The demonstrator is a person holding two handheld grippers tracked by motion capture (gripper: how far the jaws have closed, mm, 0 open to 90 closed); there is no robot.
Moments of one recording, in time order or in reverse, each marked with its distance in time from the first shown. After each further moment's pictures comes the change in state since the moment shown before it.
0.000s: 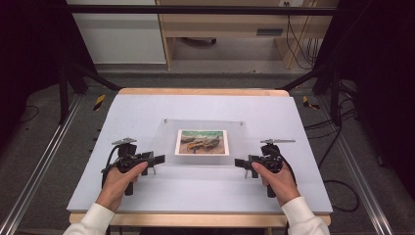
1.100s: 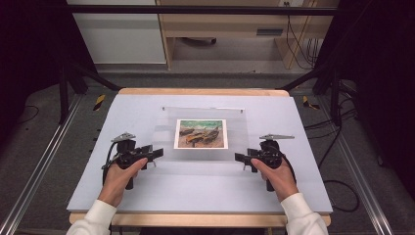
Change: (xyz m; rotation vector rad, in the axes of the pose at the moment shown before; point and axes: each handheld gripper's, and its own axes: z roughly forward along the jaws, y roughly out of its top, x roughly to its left) left arm 0.005 0.009 0.001 -0.061 0.047 0.068; right arm -0.003 0.010 0.004 -0.064 -0.023 -0.100
